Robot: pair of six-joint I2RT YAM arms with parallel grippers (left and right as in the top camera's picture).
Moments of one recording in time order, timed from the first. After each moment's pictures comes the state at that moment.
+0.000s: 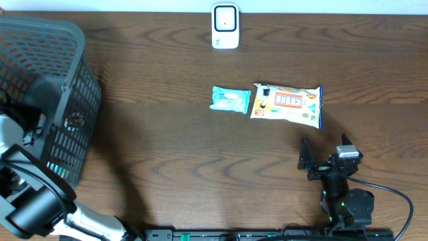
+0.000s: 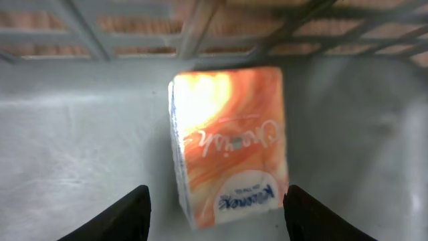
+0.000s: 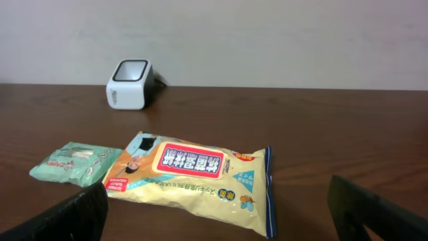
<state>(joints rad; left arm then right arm) 0.77 1.87 1.26 -0.48 0.02 -0.64 0.04 0.01 0.01 -0.07 -0.05 0.02</state>
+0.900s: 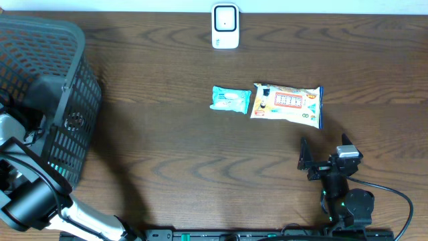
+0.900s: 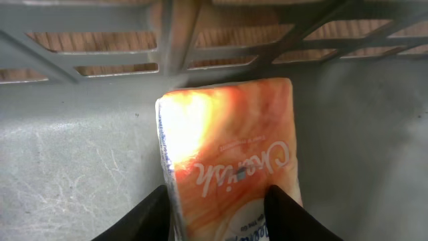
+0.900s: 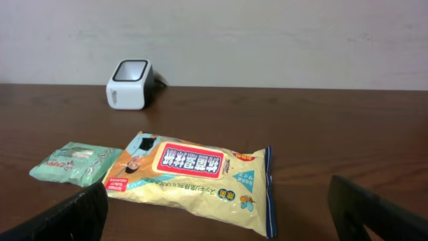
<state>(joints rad) 0.77 1.93 1.26 -0.41 0.02 -0.60 0.04 0.01 0.01 -0.07 -0.05 0.02</state>
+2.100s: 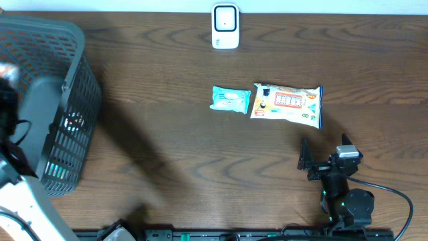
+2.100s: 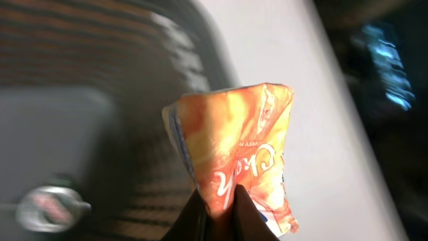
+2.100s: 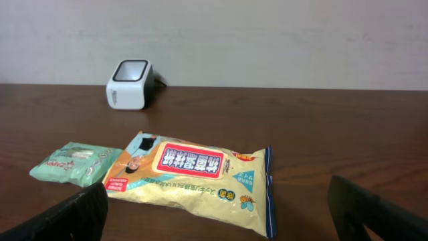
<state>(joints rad) 0.70 1.11 1.25 -0.52 0.40 -0.85 0.04 0.01 0.01 -0.07 -0.05 0.02</state>
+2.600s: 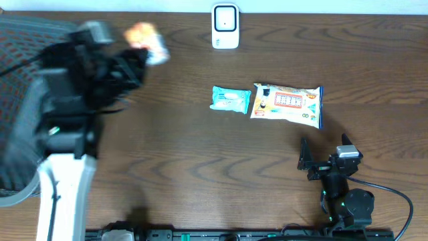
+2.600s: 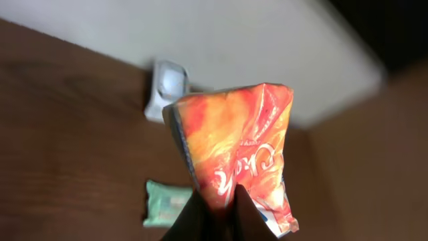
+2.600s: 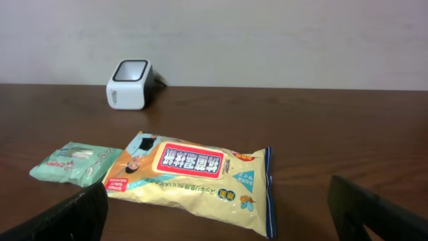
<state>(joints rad) -0.03 1.23 1.25 -0.48 0.55 -0.48 0.04 0.01 0.01 -0.07 -0.05 0.02</state>
